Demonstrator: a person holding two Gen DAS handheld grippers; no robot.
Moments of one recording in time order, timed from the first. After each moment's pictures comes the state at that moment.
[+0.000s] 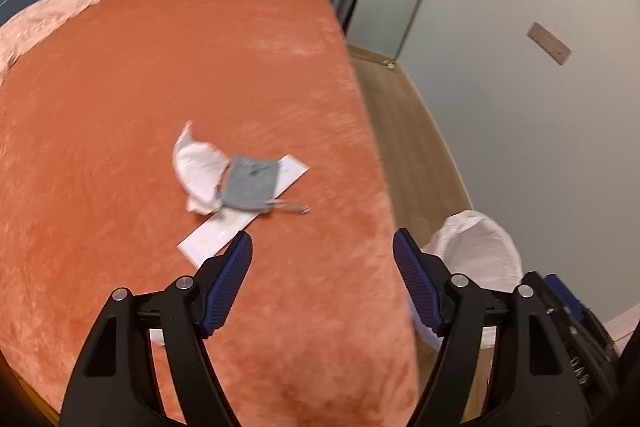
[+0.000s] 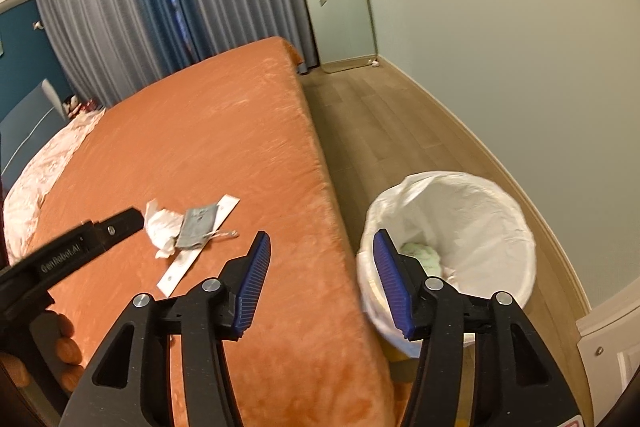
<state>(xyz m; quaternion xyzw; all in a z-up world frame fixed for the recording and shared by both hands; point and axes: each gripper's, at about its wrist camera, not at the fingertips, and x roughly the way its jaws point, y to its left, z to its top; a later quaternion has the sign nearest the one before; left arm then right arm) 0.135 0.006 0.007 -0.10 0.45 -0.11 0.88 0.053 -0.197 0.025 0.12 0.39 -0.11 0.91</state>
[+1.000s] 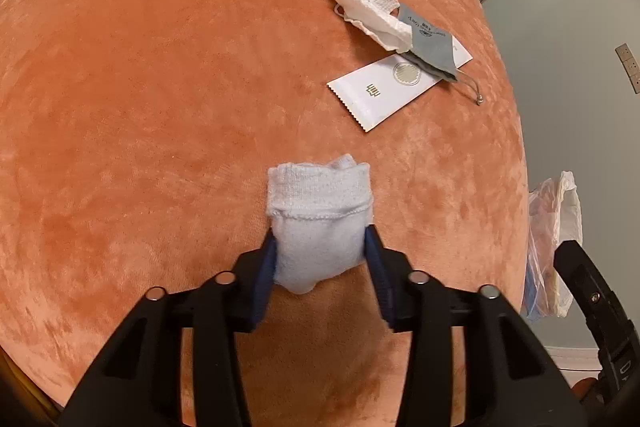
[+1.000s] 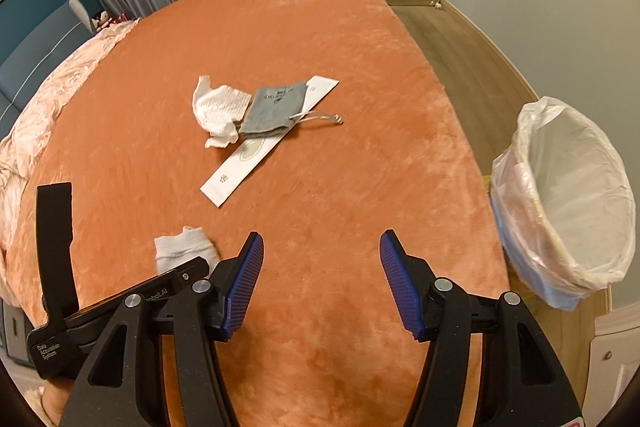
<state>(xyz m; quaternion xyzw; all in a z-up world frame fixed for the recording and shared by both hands) 0.129 0.121 -0.158 -0.18 0.59 -0.05 0.78 0.099 -0.066 -0.082 0.09 0.50 -0.03 0.86</state>
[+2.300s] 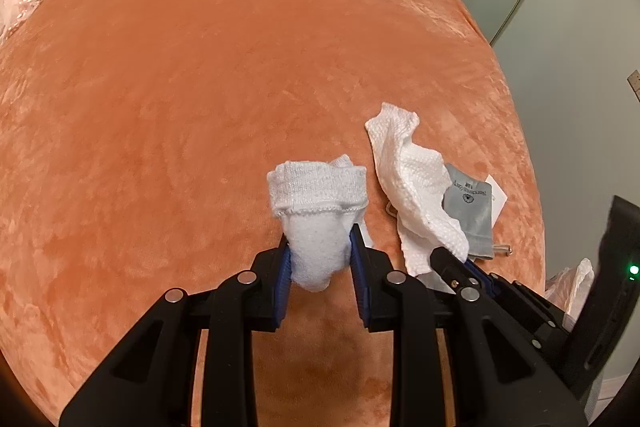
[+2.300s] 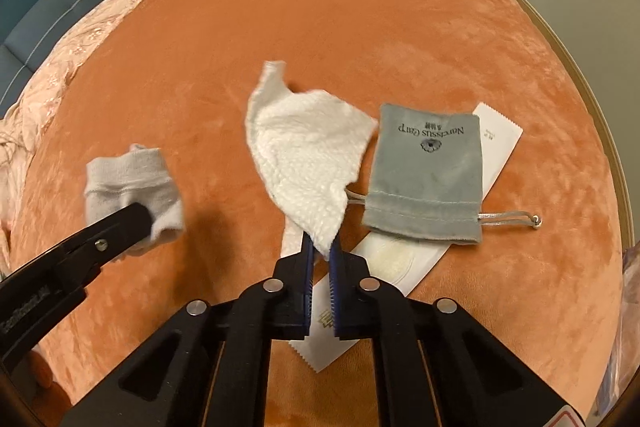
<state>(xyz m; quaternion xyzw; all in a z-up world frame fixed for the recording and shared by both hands) 0.252 0.180 -0.108 -0.14 0.53 -0.01 0.84 0.267 0.033 -0.142 0.06 0.54 0.07 0.84</state>
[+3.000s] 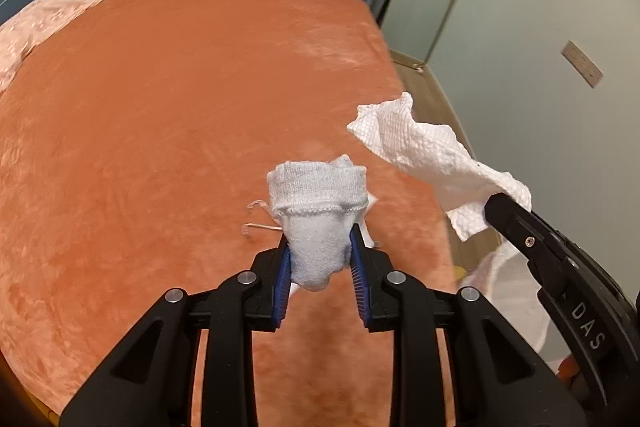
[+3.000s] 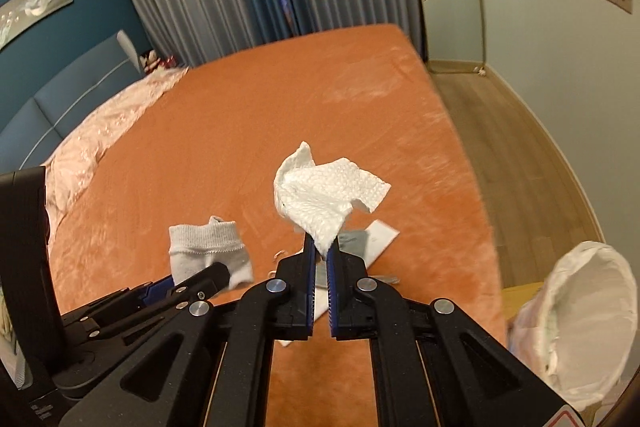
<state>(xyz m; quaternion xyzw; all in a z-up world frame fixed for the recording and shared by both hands) 0.192 0.062 0.016 -0.10 0.45 -0.10 0.88 0.185 -0.090 0.033 0.10 0.38 0.04 0.92</state>
